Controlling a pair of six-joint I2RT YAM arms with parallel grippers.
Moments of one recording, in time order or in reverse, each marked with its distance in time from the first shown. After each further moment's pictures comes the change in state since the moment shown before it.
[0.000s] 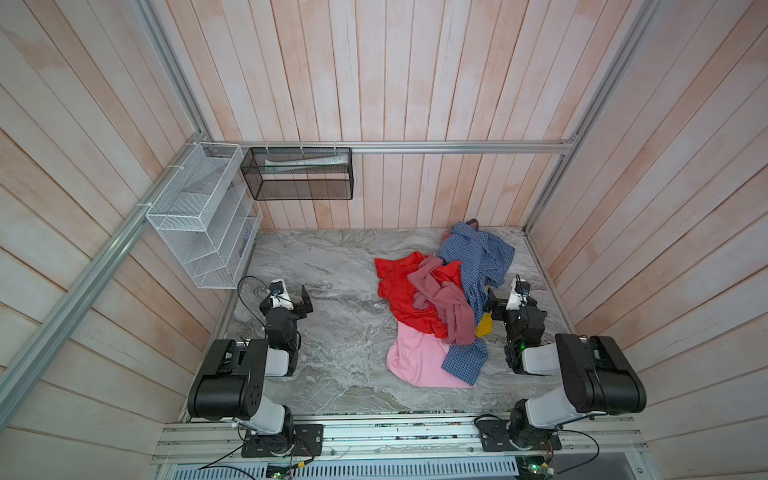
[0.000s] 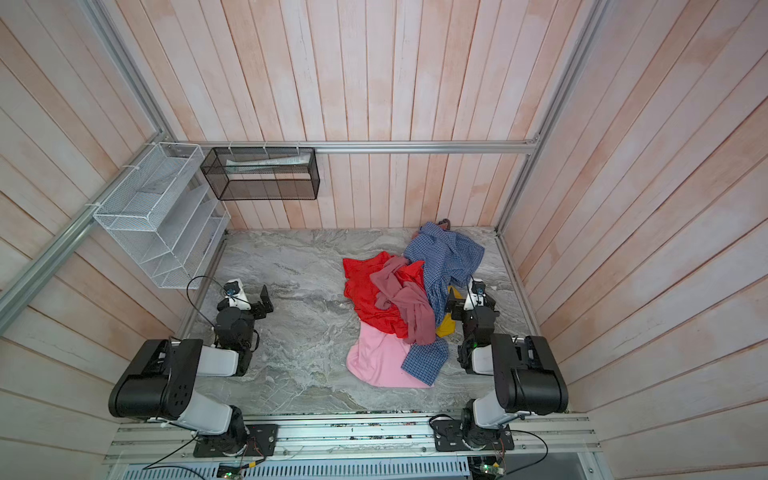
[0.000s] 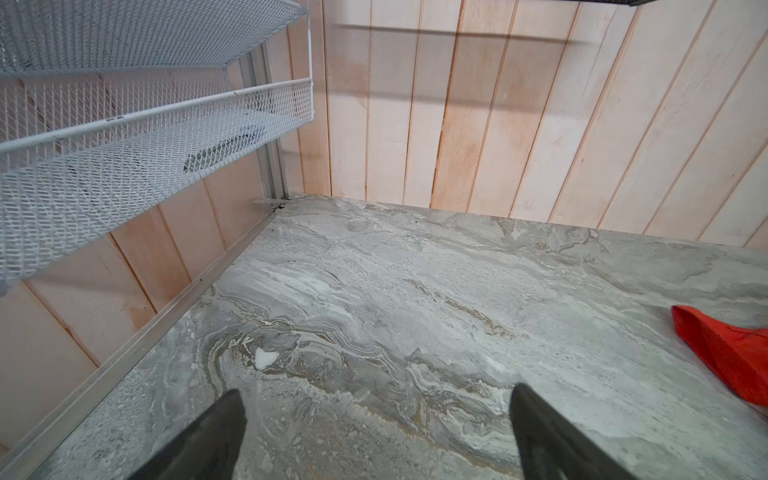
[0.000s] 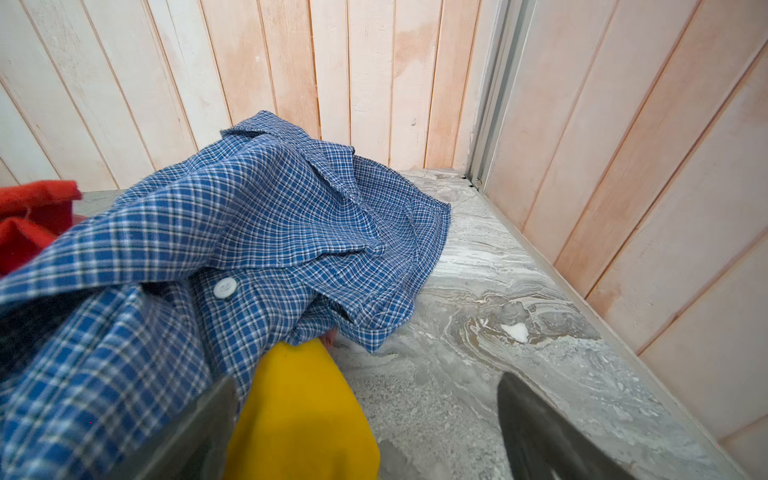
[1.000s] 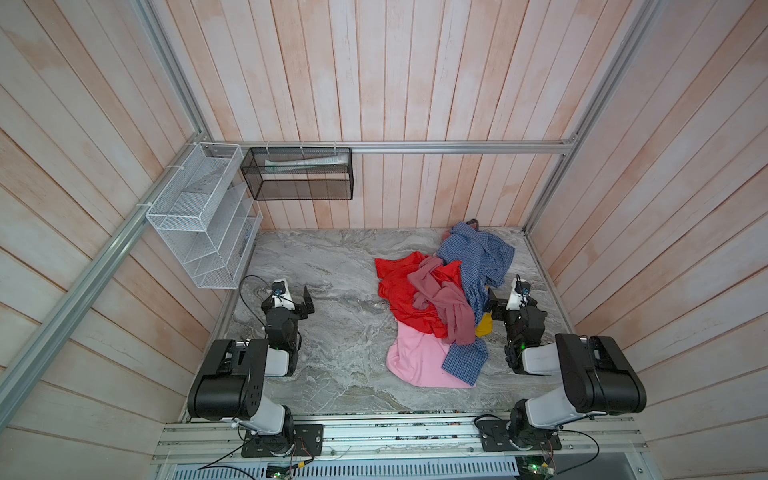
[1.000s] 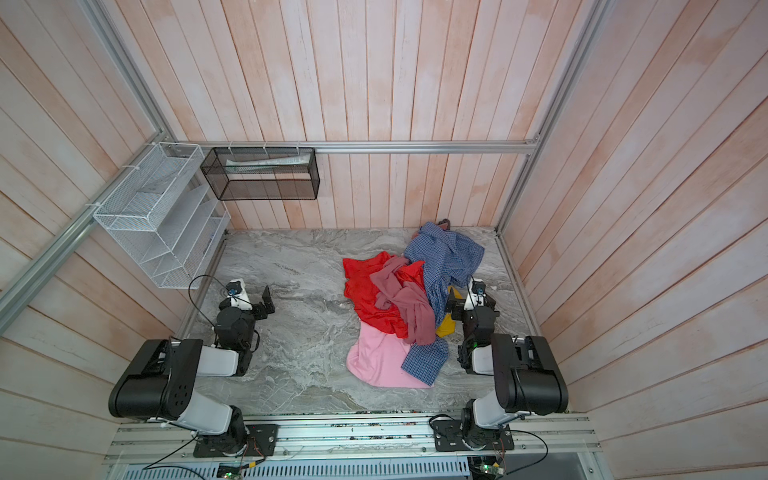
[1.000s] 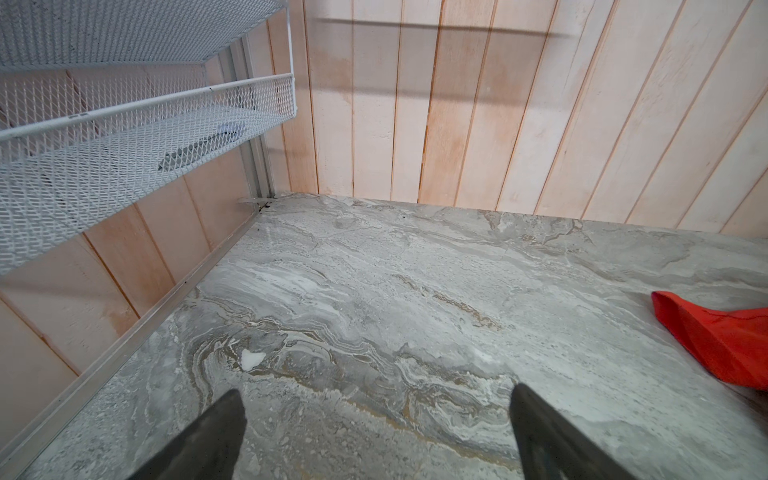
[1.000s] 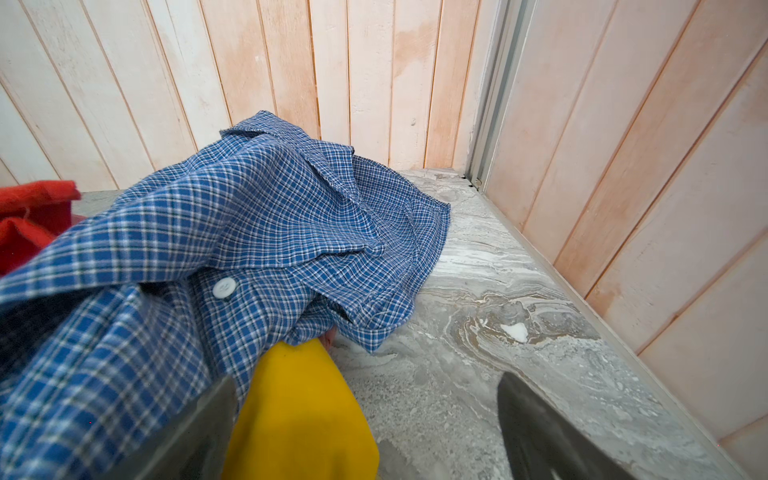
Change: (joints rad) left arm -0.002 0.000 0.000 -0.009 0.037 0.011; right arm -0.003 0.000 0.000 0.000 0.000 0.002
